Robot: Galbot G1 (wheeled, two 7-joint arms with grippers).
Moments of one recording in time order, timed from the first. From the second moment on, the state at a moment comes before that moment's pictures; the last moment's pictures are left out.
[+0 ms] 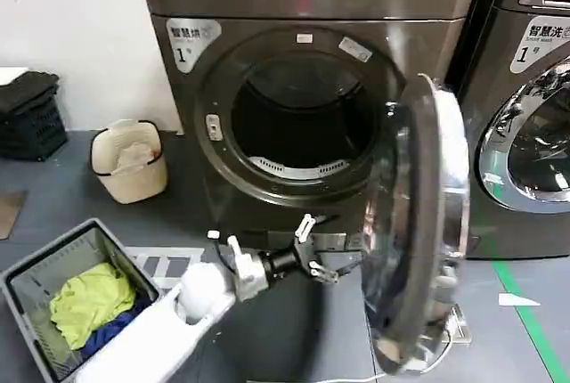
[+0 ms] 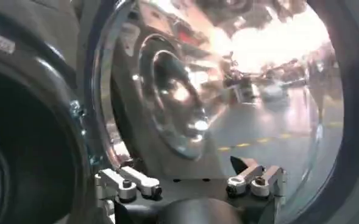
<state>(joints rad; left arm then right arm) 0.70 -1.08 0.20 -1.77 -0.32 -0.07 0.49 -2.05 0.98 1.65 1.48 0.67 0.50 -0.42</state>
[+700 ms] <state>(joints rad) 0.57 -1.27 0.32 -1.61 -0.24 -0.08 0.42 -2.03 0.98 1.92 1.28 0.52 -0.06 0.12</state>
